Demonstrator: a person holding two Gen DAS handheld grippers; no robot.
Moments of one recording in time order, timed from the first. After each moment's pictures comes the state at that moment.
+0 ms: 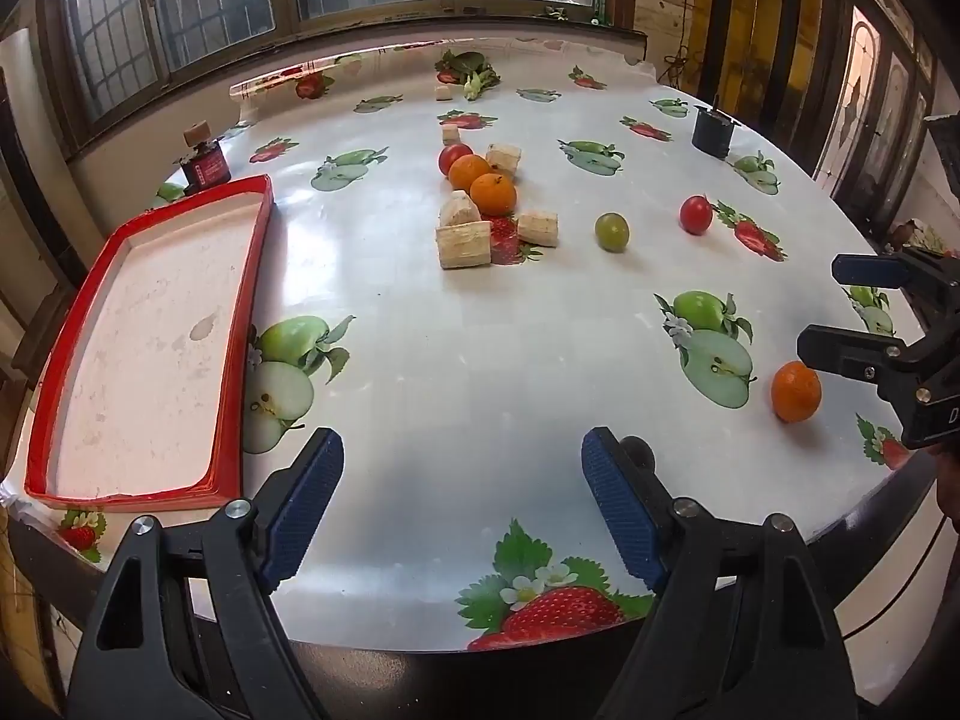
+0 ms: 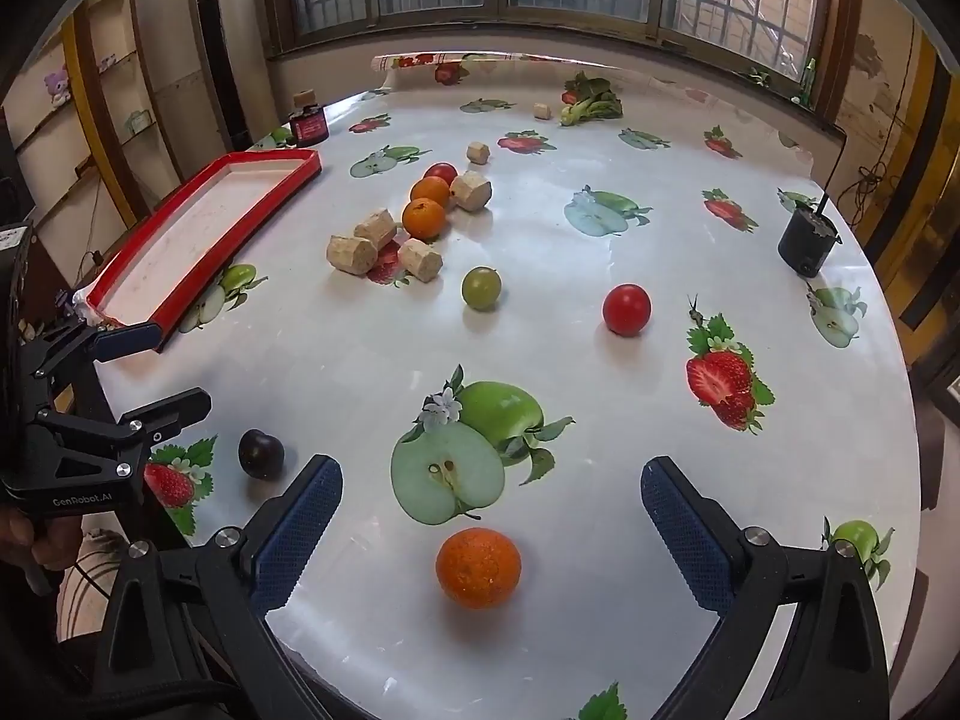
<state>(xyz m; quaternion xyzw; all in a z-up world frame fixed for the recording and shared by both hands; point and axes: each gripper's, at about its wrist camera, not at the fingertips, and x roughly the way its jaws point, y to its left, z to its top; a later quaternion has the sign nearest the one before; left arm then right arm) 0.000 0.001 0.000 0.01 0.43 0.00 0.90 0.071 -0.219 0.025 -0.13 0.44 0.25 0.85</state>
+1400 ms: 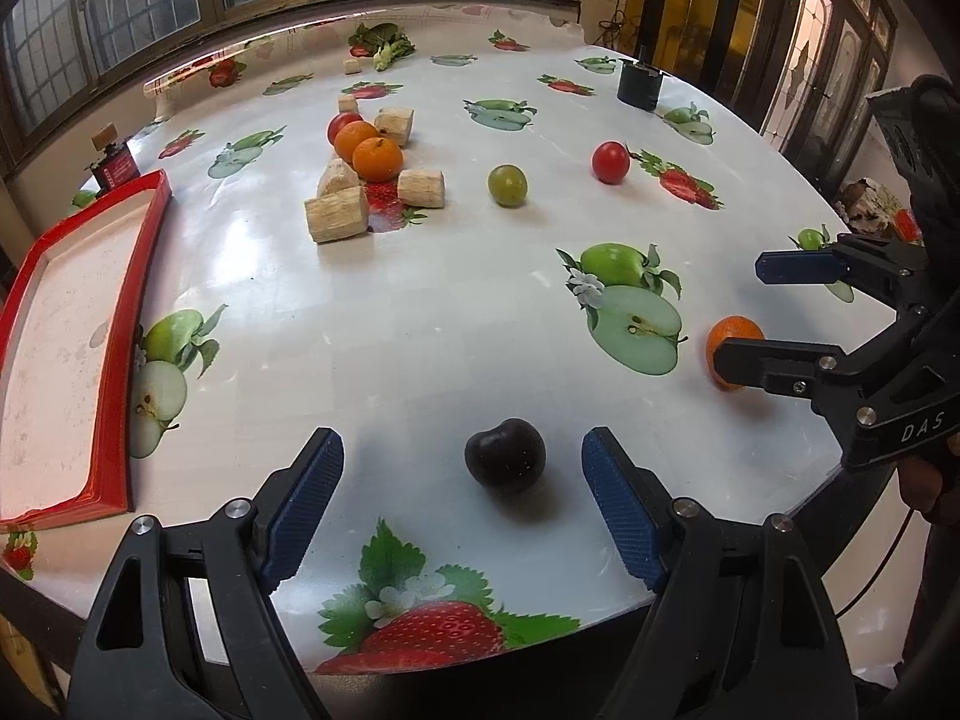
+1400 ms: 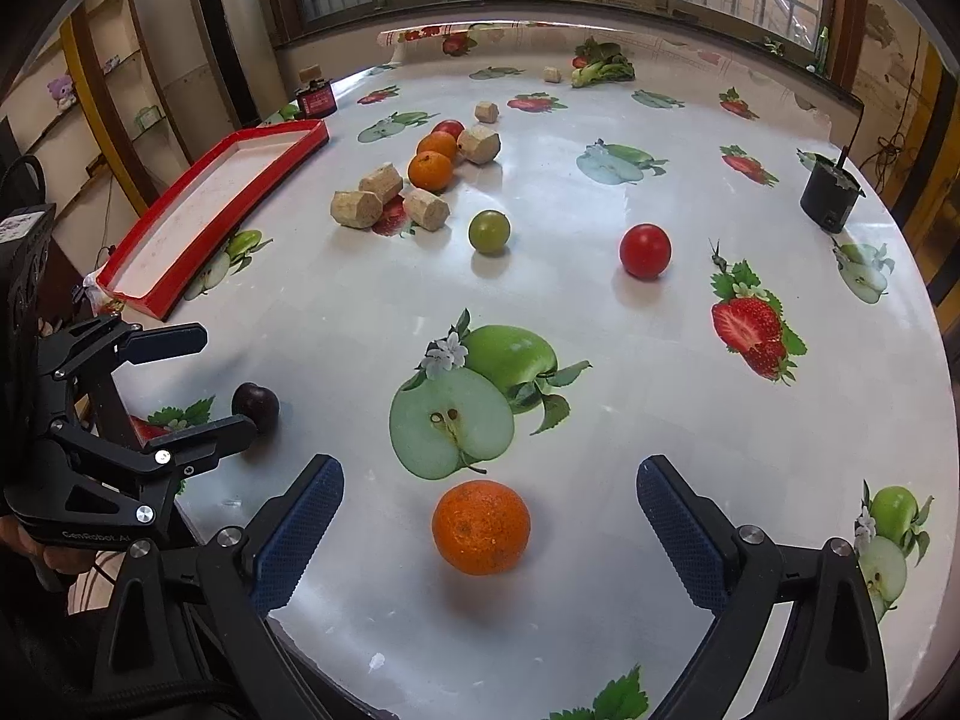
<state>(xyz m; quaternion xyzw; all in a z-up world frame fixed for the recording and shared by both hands) 0.009 -0.046 -0.020 0.03 0.48 -0.07 0.88 0.069 -0.232 -0.004 -0.10 0.49 0.27 0.82</state>
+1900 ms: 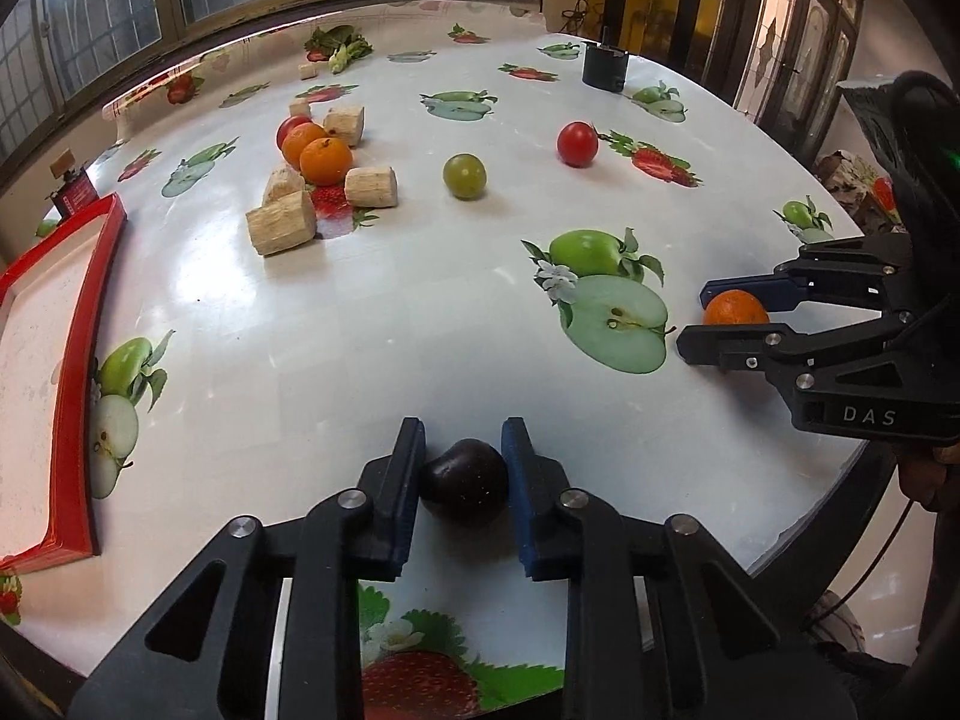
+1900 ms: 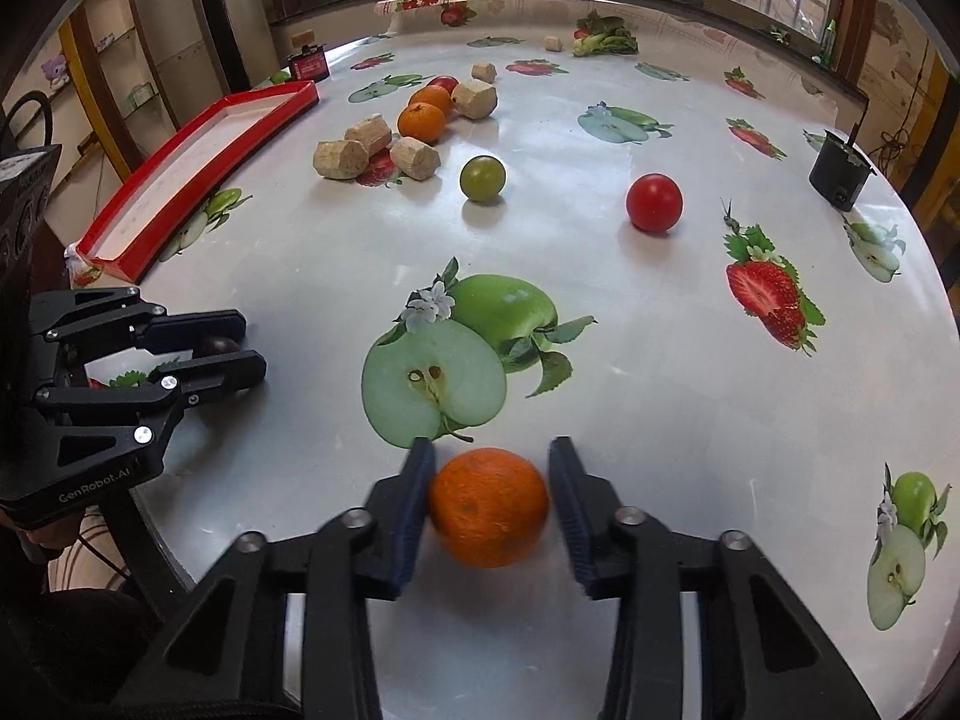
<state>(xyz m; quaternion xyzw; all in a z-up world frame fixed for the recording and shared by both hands) 0.019 -0.060 -0.034 0.06 0.46 -0.10 0.88 0.070 -0.230 -0.031 -0.12 0.50 0.26 0.82</state>
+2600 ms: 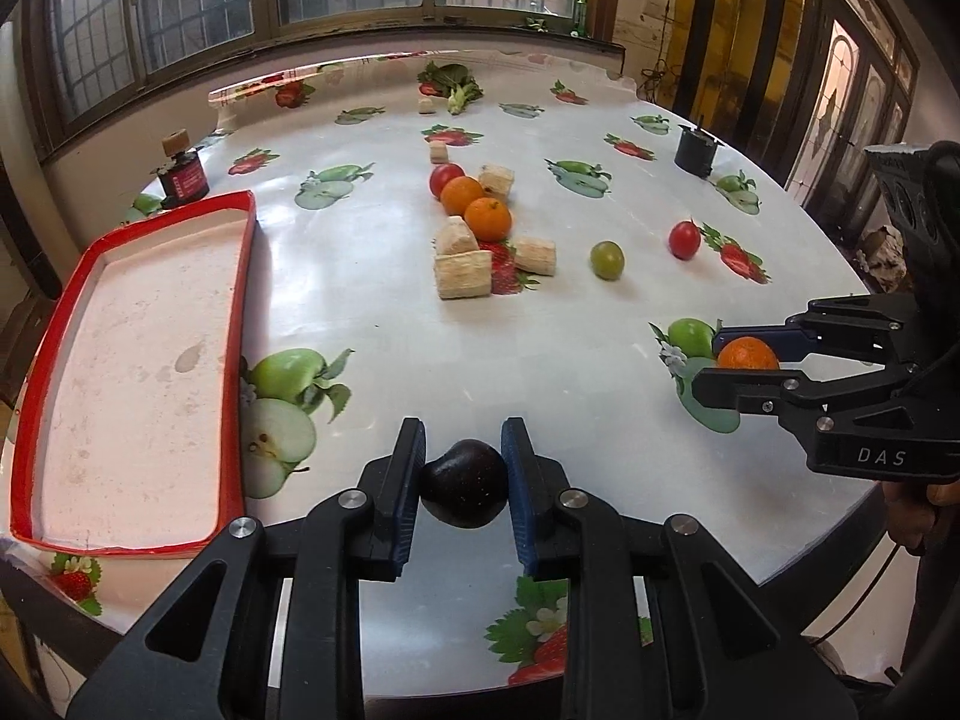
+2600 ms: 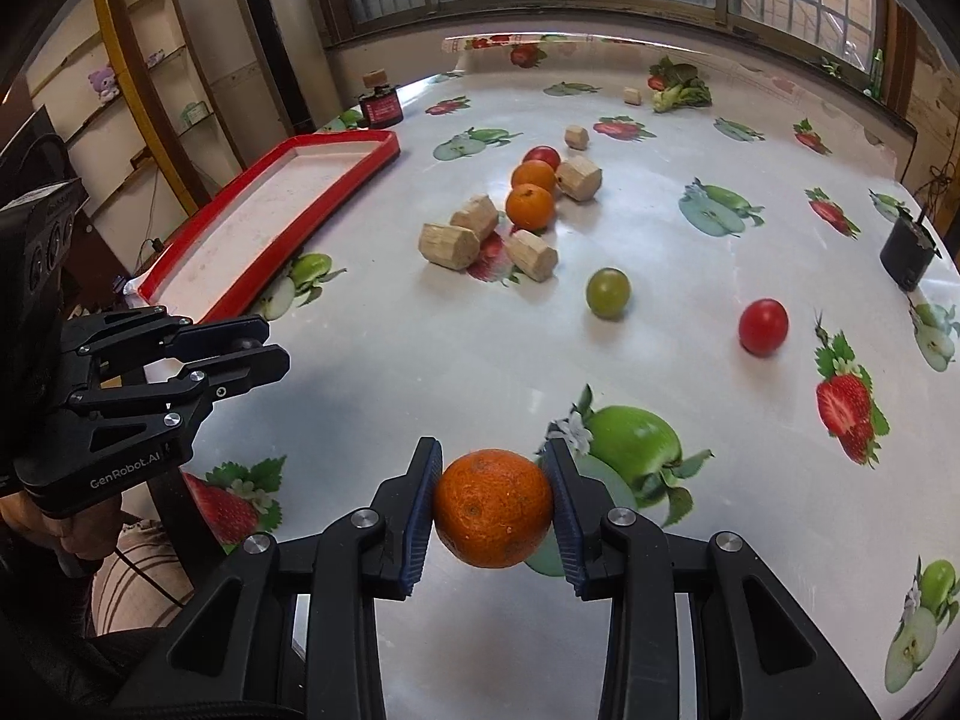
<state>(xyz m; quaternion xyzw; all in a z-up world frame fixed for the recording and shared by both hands) 0.015 0.017 0.010 0.00 0.43 -0.03 0.90 0.079 -0.167 0.005 -0.10 0.47 0.33 0.81</state>
